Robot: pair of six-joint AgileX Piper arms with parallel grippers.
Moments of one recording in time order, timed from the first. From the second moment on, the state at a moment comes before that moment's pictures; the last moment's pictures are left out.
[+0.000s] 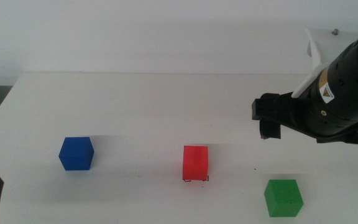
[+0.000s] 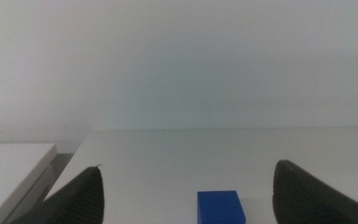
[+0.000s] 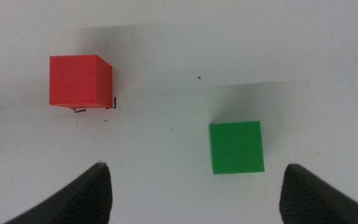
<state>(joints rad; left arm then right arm) -0.04 0.00 0.00 -0.12 0.08 0.08 0.77 1.38 -1.29 -0.31 1.22 0.90</state>
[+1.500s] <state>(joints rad) -0.04 0.00 0.00 -0.12 0.08 0.08 0.53 1.58 -0.98 -0.15 0.89 0.71</state>
